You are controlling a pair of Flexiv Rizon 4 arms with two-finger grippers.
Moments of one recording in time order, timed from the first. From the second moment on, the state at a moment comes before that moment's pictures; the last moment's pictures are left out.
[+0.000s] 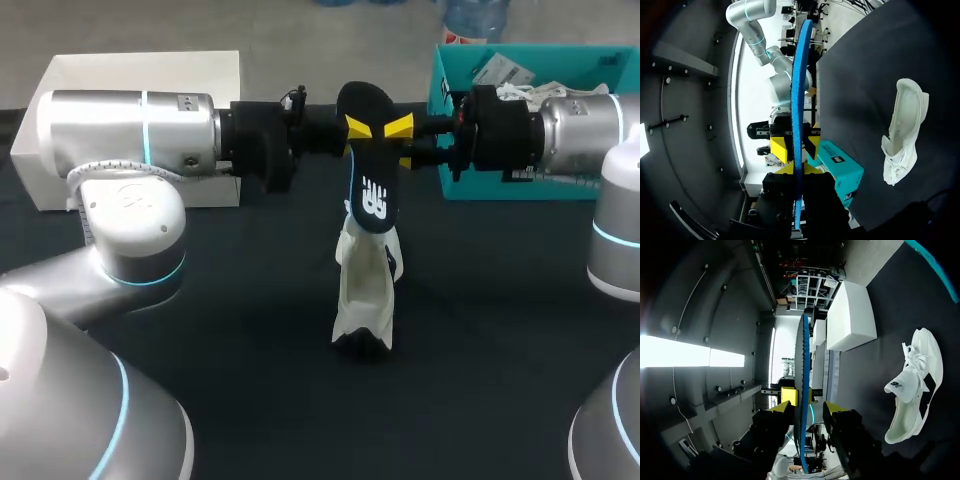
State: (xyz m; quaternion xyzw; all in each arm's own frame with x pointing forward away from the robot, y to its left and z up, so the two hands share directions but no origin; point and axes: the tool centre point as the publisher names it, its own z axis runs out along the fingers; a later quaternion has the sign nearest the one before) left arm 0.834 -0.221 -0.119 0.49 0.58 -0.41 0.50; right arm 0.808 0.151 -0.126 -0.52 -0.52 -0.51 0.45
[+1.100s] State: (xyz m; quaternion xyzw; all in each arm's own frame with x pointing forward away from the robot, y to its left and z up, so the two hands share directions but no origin) left arm 0.821 -0.210 -0.110 0.47 0.60 -0.42 0.49; right arm 0.787 0.107 -0.123 -0.56 -0.53 -0.48 0.42
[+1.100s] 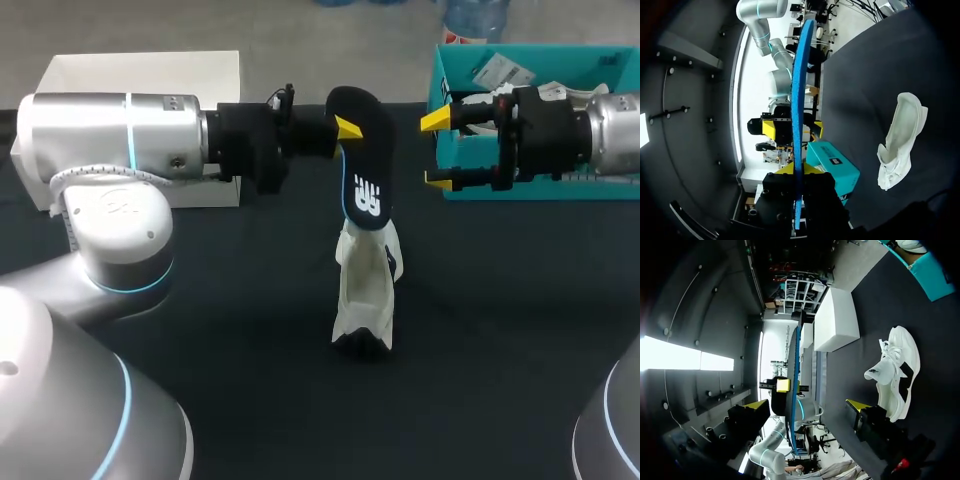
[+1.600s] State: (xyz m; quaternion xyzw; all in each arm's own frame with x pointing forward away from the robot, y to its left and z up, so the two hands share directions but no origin) left arm 0.817 -0.213 -0.097 0.45 0.57 -0.46 0.51; right arm 0.787 0.107 -0.122 -0.56 -0.53 -0.48 0.42
